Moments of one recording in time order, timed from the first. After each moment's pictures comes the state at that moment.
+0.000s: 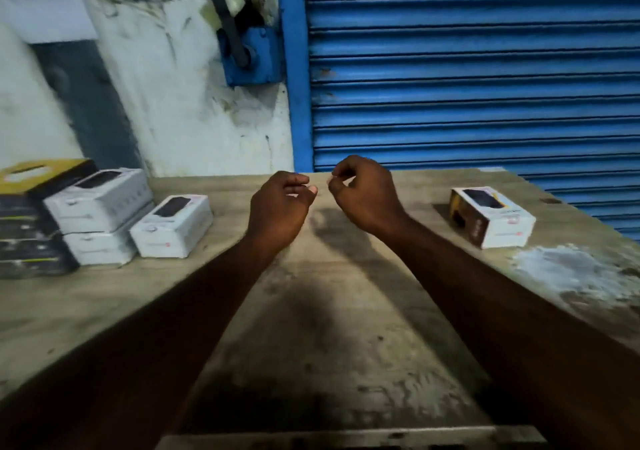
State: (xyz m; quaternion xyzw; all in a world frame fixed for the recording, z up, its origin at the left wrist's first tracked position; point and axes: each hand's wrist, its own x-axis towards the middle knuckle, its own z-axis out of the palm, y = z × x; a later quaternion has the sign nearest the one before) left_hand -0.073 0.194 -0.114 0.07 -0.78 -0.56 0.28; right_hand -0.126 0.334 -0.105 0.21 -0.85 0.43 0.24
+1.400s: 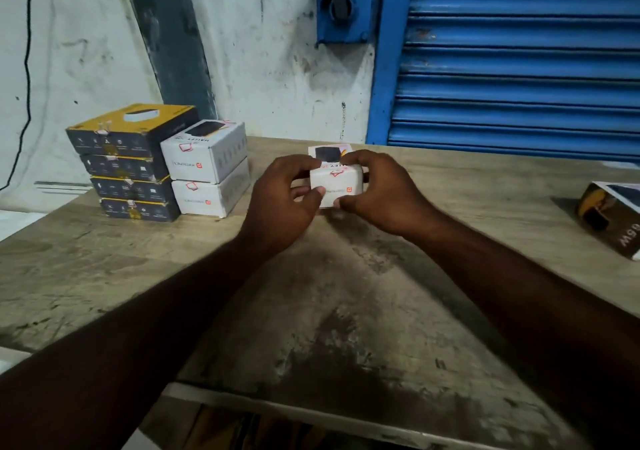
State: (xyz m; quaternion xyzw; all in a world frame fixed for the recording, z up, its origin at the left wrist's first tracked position) left_hand -0.015 0.051 -0.153 -0.03 -0.83 -0.41 0.37; right_hand -0.086 0.207 -0.122 0.30 -0.85 0.42 0.07
